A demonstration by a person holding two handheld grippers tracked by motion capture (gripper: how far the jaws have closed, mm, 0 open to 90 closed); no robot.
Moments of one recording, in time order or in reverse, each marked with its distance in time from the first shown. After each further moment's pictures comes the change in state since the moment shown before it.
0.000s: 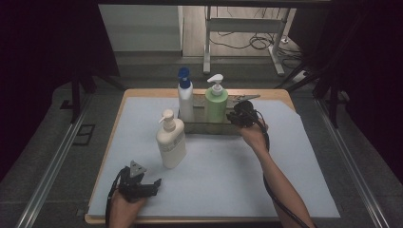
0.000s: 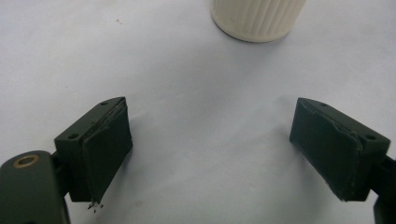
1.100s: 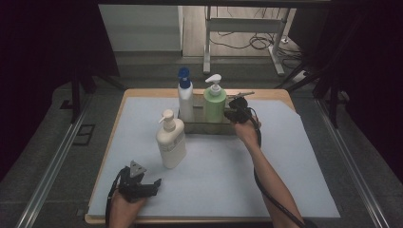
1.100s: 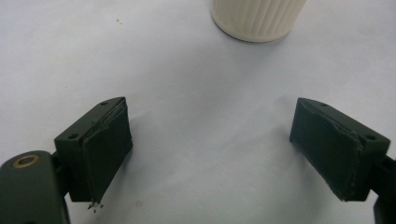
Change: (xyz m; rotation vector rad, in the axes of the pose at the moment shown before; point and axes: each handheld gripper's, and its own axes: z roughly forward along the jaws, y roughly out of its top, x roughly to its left) left arm 0.000 0.000 0.000 0.000 0.000 0.000; right arm -0.002 0.009 0.030 0.029 -0.001 0.090
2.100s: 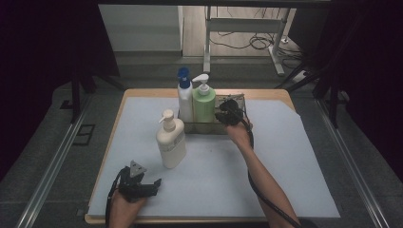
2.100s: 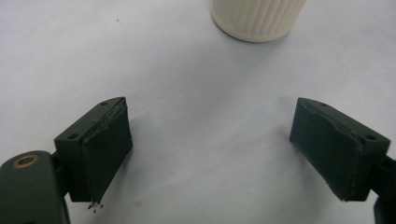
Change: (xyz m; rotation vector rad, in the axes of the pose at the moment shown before) left arm 0.000 0.000 0.000 0.000 0.000 0.002; right arm 0.029 0.002 0.008 0.000 0.031 -0.055
